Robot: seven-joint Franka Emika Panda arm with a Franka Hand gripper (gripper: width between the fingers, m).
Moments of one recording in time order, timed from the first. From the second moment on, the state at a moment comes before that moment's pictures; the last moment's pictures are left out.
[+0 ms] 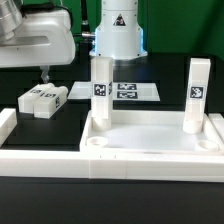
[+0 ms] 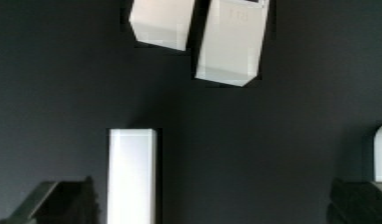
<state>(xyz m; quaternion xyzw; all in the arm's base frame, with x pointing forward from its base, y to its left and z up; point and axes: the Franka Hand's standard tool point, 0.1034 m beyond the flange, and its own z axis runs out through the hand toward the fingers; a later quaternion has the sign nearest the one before) 0.522 -0.193 0.083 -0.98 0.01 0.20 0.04</state>
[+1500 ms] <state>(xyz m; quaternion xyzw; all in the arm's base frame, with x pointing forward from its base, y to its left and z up) 0.494 -0.189 0.058 -0.91 0.10 0.38 0.11</state>
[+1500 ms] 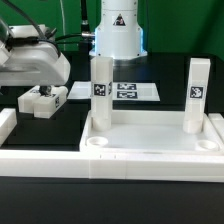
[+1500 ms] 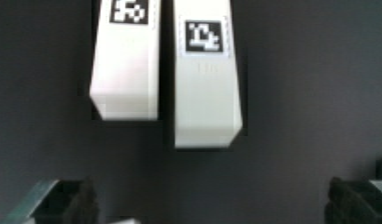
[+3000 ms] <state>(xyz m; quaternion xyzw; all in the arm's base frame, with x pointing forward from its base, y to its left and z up) 0.479 -0.174 0.028 -0.86 0.11 0.49 0.10</state>
